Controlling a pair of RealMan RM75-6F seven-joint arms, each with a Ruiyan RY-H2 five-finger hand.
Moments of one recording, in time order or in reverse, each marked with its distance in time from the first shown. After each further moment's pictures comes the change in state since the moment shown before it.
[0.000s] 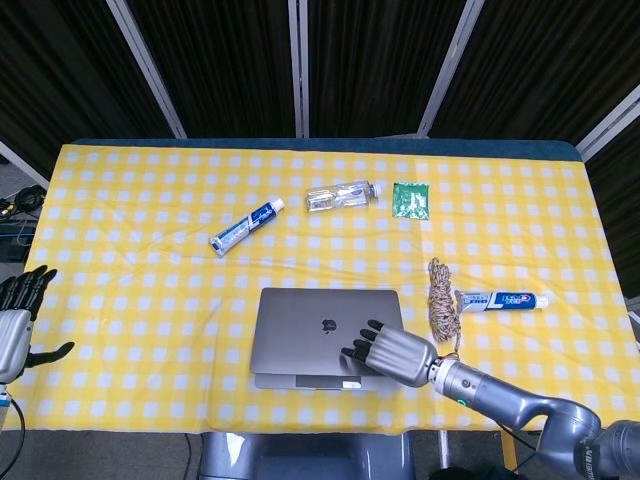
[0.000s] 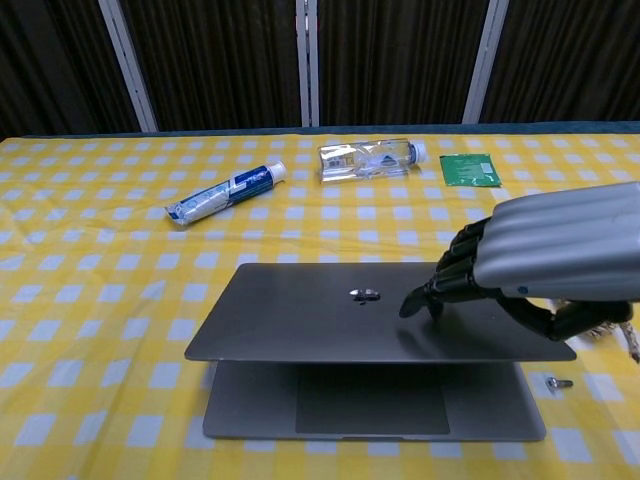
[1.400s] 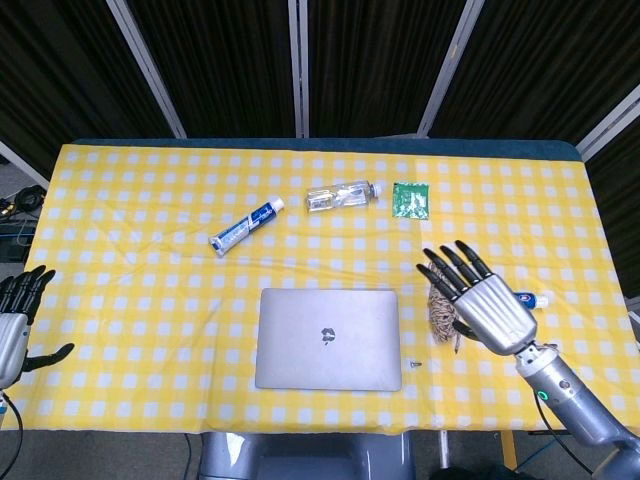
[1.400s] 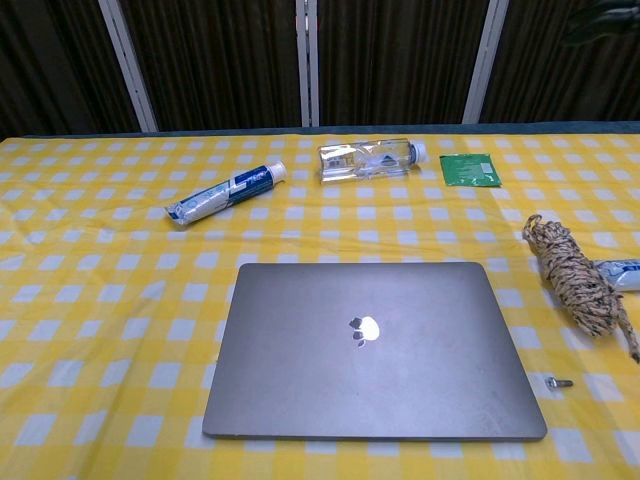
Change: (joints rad) left arm 0.019 0.006 0.011 -0.006 0.061 0.060 -0.033; right arm -0.300 0.103 0.020 0.084 0.127 0.658 0.026
